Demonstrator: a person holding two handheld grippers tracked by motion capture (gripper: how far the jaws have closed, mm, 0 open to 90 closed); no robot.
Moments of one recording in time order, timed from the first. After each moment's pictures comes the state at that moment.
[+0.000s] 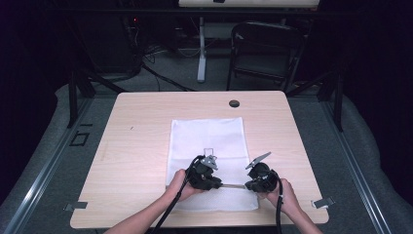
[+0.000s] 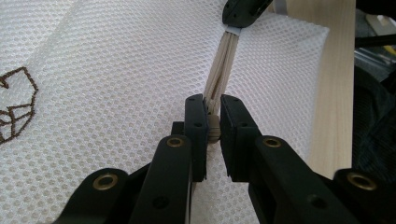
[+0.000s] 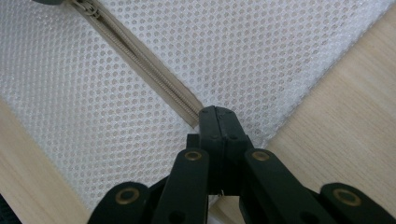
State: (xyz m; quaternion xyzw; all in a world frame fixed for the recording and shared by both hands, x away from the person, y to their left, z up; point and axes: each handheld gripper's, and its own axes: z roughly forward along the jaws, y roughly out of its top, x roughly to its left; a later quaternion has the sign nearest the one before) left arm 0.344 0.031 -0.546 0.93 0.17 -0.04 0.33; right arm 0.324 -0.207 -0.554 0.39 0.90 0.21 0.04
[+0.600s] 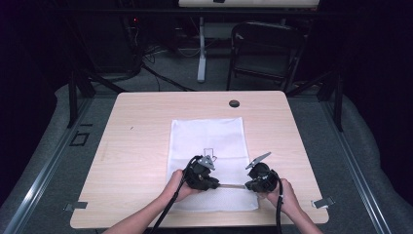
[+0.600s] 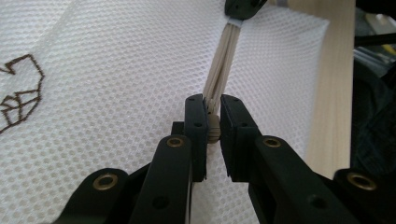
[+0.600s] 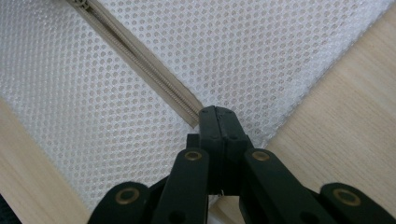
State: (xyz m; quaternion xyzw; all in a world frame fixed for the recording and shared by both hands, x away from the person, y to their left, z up) left arm 0.344 0.040 -0.546 0.93 0.18 -0.04 0.33; right arm 0.323 -0.207 -0.554 0.39 0.90 0.21 0.04
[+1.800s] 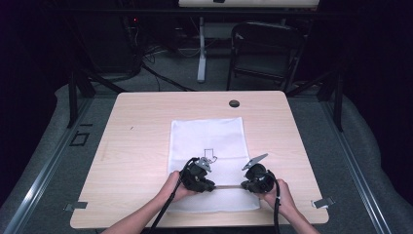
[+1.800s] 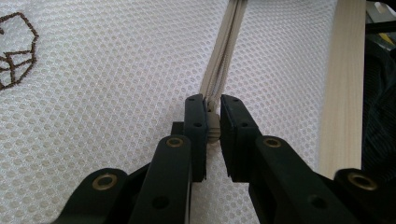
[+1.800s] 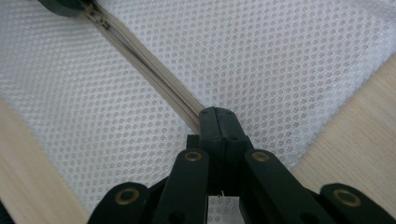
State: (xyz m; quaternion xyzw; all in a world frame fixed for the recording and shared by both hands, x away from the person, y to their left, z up) left arm 0.346 0.048 -0.559 0.93 0.17 -0.06 0.31; right arm 0.321 -0.196 -0.556 0.37 0.90 0.23 0.05
